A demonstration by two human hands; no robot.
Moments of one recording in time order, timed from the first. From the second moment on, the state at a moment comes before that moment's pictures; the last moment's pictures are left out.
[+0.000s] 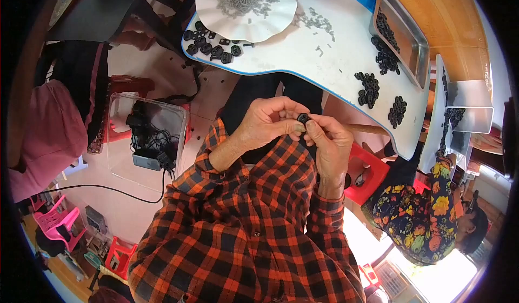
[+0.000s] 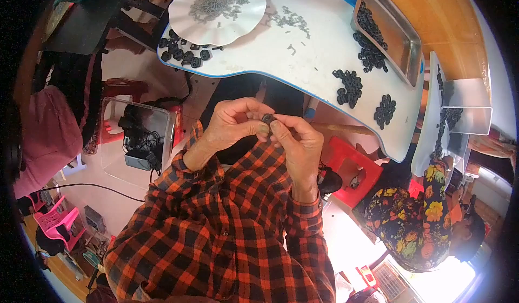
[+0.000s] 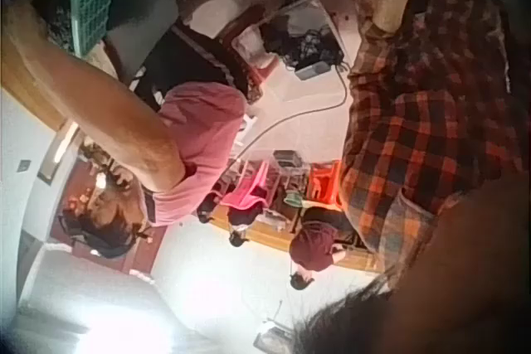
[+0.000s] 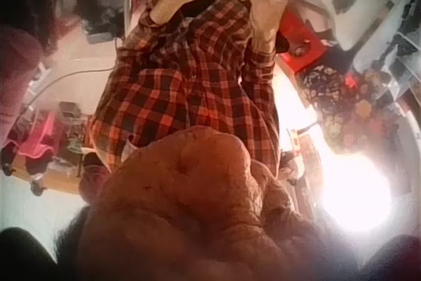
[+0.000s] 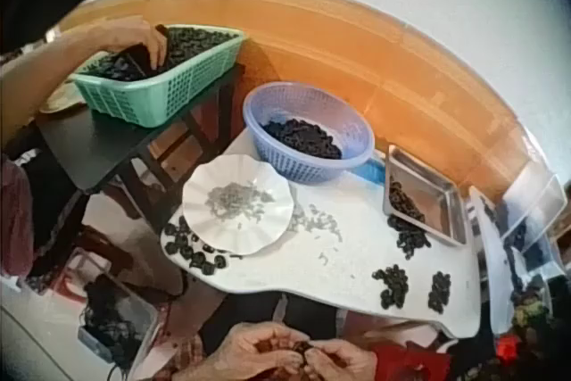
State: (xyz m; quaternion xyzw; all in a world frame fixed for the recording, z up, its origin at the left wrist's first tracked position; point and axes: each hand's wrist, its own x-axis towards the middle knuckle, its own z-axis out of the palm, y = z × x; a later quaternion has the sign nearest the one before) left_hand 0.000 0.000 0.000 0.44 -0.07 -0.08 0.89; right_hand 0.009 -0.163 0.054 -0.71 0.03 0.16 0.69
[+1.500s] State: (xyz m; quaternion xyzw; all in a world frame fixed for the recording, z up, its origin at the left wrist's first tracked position) left_hand -0.002 0.002 0.004 0.39 -0.07 -0.13 0.91; right_hand 0.024 -0.177 0.050 -0.61 0.01 0.25 0.75
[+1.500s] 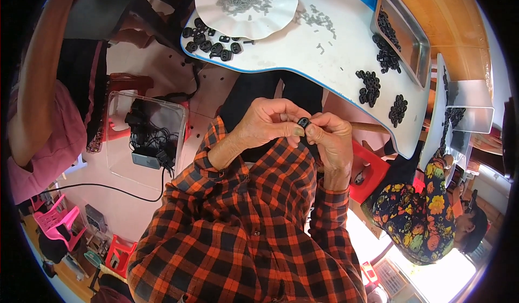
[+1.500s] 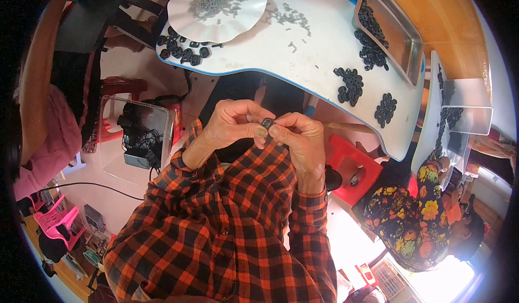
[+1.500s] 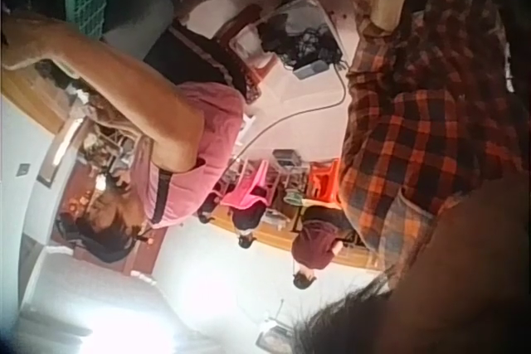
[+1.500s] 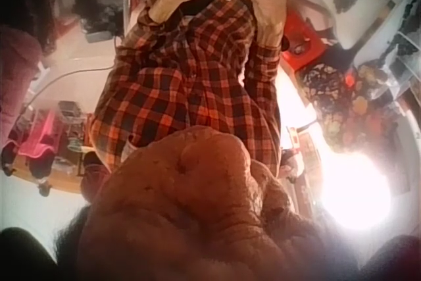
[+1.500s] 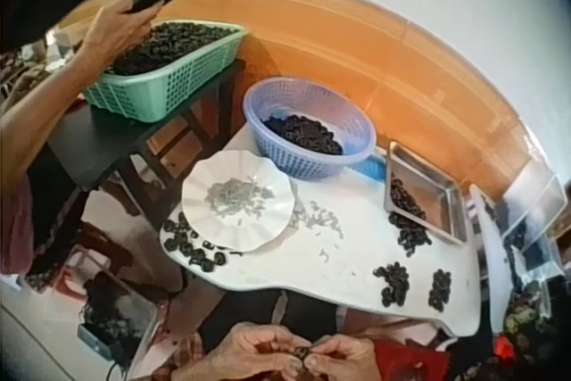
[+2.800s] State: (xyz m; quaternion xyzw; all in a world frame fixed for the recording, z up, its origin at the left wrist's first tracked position) left_hand -0.003 0.001 0.010 0.46 -0.09 -0.14 0.87; right_hand 0.024 -0.184 0.046 -0.57 0.03 0.32 0.76
